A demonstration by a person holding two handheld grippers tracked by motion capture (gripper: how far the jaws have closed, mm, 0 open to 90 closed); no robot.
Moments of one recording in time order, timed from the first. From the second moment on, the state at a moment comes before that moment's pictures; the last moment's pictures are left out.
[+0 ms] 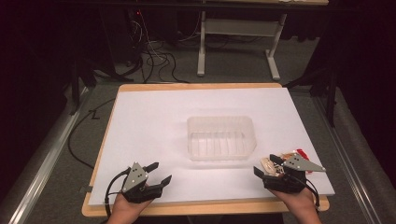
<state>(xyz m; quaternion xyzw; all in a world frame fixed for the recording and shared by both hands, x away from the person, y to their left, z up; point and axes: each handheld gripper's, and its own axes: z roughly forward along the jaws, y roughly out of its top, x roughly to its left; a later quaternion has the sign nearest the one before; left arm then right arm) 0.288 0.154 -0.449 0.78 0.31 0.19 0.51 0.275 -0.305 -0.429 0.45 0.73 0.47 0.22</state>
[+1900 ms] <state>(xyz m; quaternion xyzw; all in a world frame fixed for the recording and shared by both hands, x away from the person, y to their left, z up) 0.302 0.134 -0.452 0.79 0.29 0.17 0.51 0.272 -0.339 -0.476 0.49 0.76 0.38 0.18</state>
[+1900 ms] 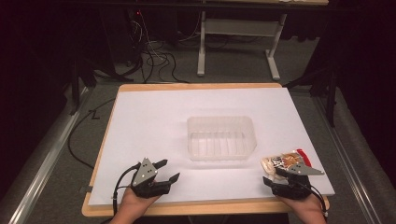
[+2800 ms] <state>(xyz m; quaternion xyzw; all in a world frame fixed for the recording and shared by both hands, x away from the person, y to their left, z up) 0.301 0.142 -0.454 0.79 0.31 0.17 0.51 0.276 -0.338 -0.476 0.49 0.77 0.35 0.20</state>
